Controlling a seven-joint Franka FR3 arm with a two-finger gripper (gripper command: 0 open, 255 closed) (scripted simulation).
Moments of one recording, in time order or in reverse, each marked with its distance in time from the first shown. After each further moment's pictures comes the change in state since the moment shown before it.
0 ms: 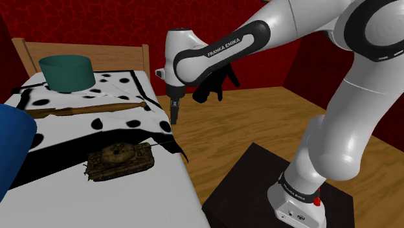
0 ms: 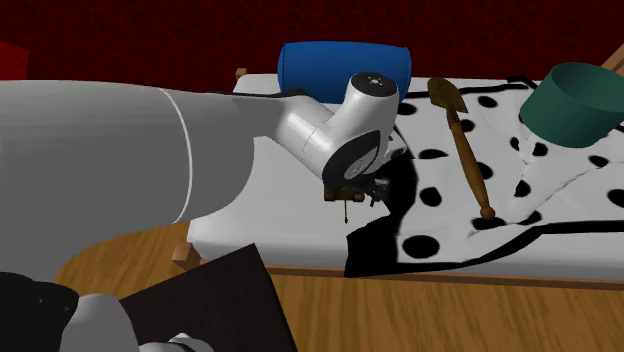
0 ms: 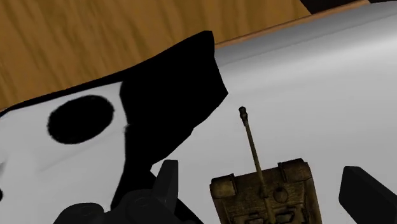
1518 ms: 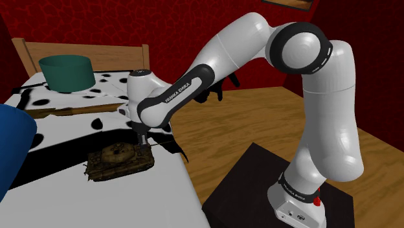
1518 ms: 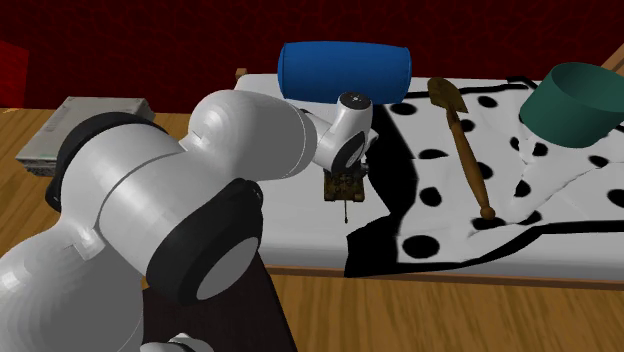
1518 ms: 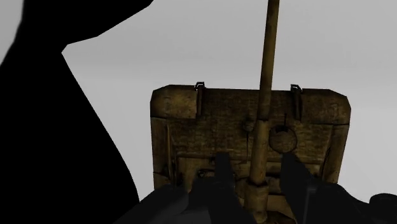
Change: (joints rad) arm 0.096 0.462 0.066 0.272 -0.081 0.202 -0.110
